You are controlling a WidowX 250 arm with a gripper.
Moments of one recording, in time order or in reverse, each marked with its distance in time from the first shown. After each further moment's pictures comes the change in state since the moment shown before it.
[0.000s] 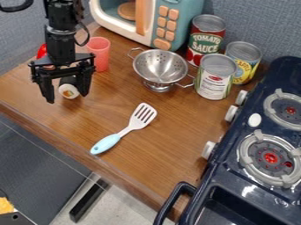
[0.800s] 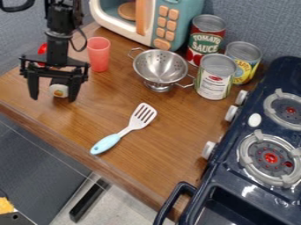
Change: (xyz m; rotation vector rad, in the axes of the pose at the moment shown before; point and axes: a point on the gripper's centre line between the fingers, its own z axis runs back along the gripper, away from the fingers) arm 0.012 0.015 -0.002 0.132 -0.057 -0.402
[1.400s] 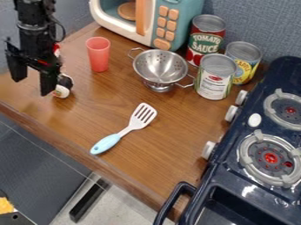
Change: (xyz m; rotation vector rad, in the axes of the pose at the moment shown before) arm 0.022 0.033 0.008 -0.003 -0.177 -0.667
